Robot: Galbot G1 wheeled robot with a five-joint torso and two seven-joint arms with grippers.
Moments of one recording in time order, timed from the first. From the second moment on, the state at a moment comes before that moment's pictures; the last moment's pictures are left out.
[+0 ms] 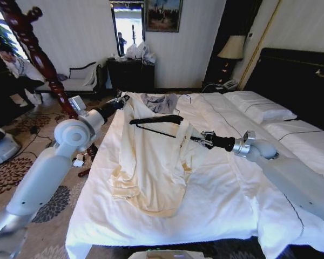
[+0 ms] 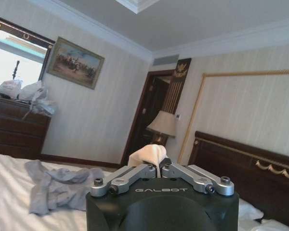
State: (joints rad) left arm 0.44 -0.77 -0.20 -1.97 -1.38 0.42 -0.20; right arm -0.56 0.46 0.01 1.54 0.94 0.19 -0.93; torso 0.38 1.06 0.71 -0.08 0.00
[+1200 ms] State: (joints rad) left arm 0.42 -0.91 -0.08 -1.98 -1.35 0.40 -0.19; right arm -0.55 0.50 -0.02 1.63 1.00 0.18 -0.84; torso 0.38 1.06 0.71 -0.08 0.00
